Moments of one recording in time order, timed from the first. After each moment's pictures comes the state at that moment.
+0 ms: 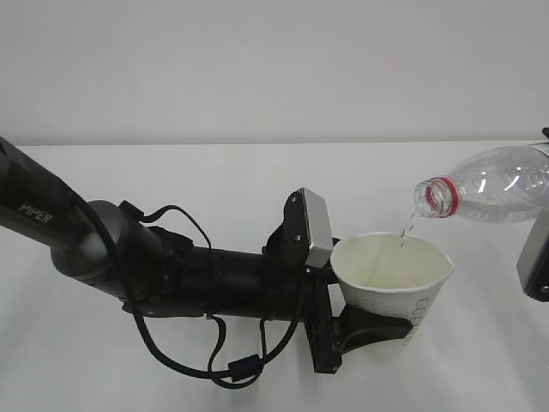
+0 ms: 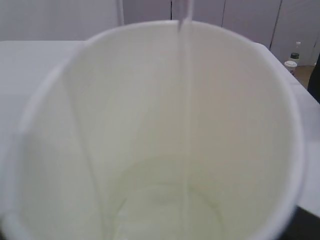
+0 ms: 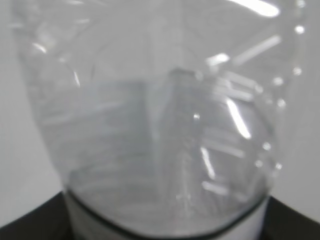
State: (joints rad) left arm -0.69 2.23 -1.04 0.96 -1.06 -0.39; right arm 0.06 1.32 -0.24 -0.09 -0.88 -1.50
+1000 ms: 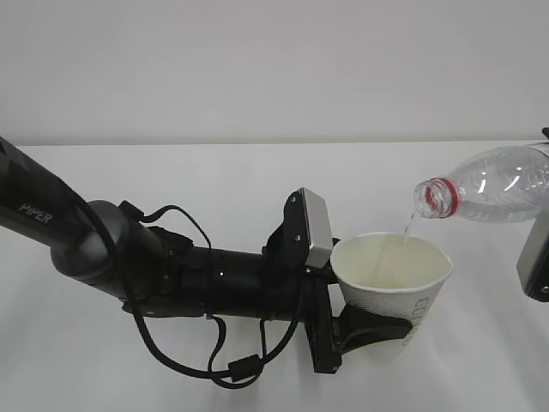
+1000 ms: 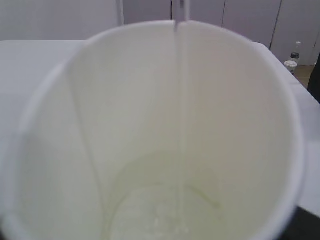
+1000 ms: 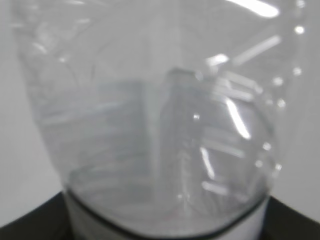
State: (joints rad) left arm -0.69 2.23 -1.04 0.96 -1.06 -0.39; right arm 0.06 1.32 -0.24 -0.09 -0.88 -1.50
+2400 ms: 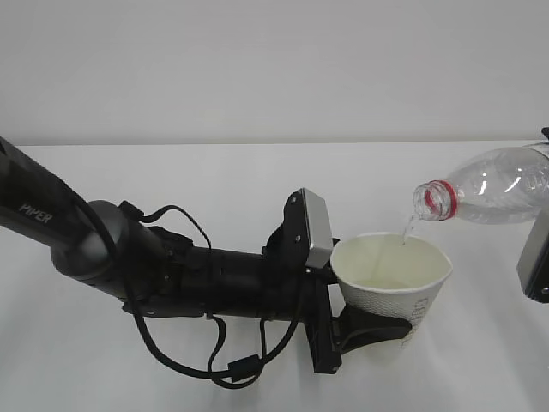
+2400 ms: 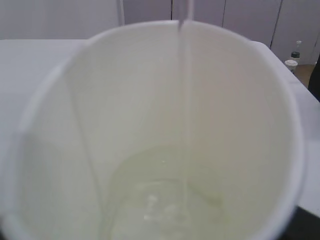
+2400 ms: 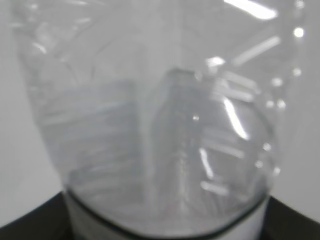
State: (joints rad) left arm -0.69 2.23 -1.04 0.96 -1.06 -0.39; right arm 0.06 1.32 -0.24 -0.09 -0.88 -1.52
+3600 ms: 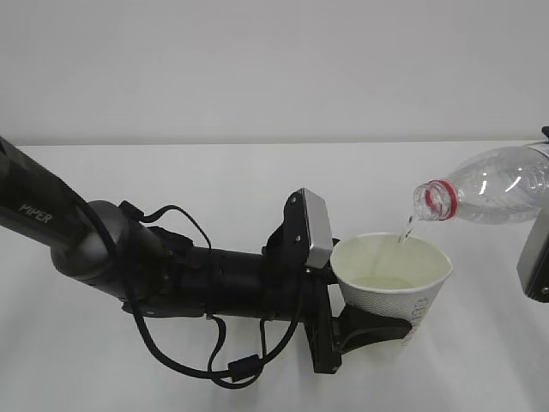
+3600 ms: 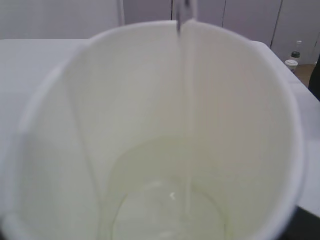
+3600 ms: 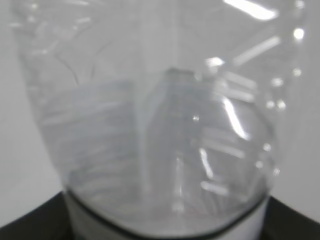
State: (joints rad) left arm -0.69 2.23 -1.04 0.96 -1.06 -0.39; right arm 0.06 1.32 -0.24 -0.09 -0.89 -1.52
